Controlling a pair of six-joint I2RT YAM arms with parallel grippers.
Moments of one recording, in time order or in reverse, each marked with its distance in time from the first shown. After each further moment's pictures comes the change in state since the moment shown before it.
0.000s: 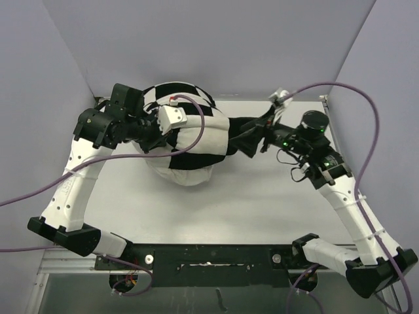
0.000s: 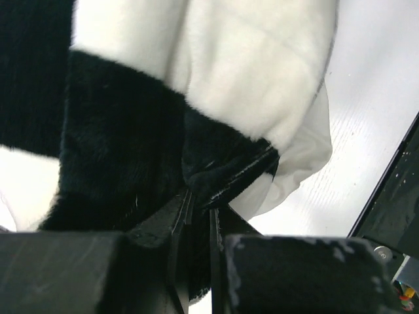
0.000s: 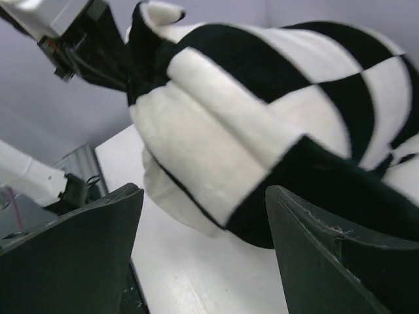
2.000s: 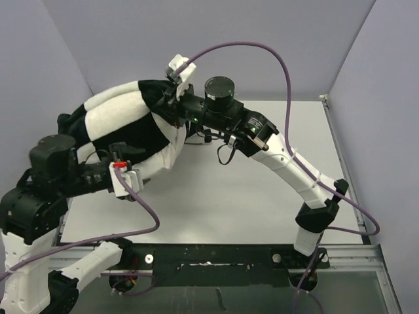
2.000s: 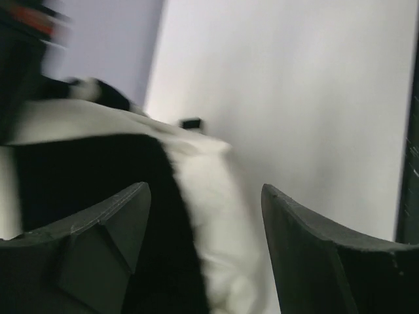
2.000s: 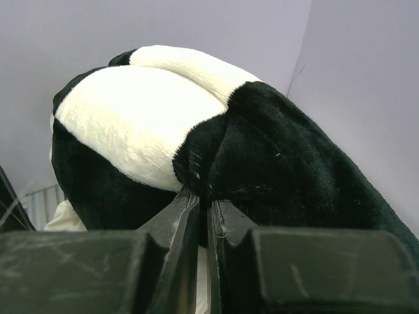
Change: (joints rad) left arm 0.053 -0.450 -0.045 0.058 0.258 0.218; right arm 0.500 0.643 0.946 -0.200 0.487 -0.243
